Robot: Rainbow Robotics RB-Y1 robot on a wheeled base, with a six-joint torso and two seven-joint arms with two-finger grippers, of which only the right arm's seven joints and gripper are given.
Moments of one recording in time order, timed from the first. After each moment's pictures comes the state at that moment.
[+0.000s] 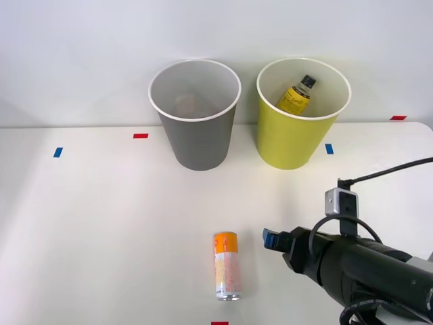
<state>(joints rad) -0.02 -0.71 0.63 -2.62 -0.14 1.45 0.37</state>
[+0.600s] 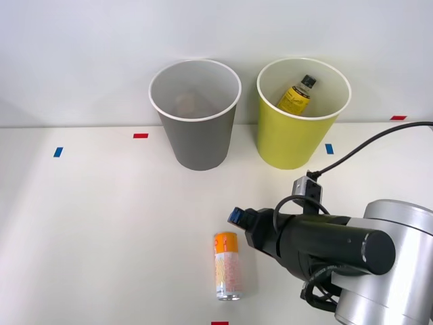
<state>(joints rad) -0.38 -0.72 0.77 -2.46 -0.38 1.45 -0.06</state>
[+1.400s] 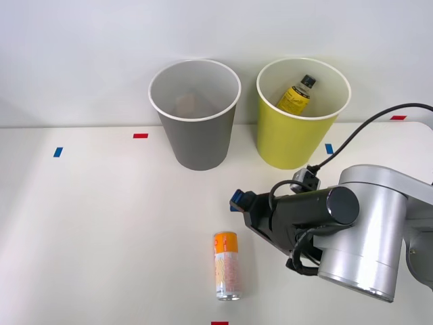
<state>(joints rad) -0.56 -0.75 0.83 -2.33 -0.52 1.45 -0.18</state>
